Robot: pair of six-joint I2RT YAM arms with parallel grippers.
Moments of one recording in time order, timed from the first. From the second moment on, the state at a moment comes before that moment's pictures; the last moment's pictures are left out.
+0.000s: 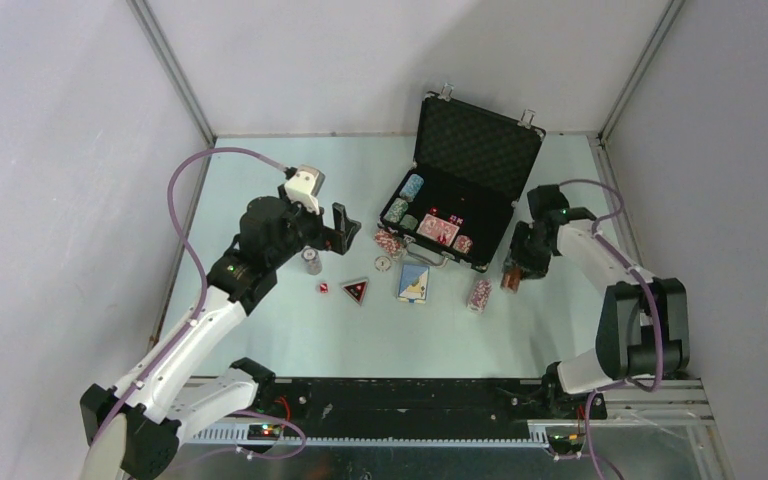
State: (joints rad) left arm -0.47 0.96 0.85 -0.18 0.11 -0.13; right arm 0.12 1.49 0.95 -0.77 -0.06 0.53
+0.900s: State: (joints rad) left arm -0.47 0.98 0.88 -0.23 0.06 -0.10; right arm 0.13 1.74 1.21 -0.63 -0.16 0.60
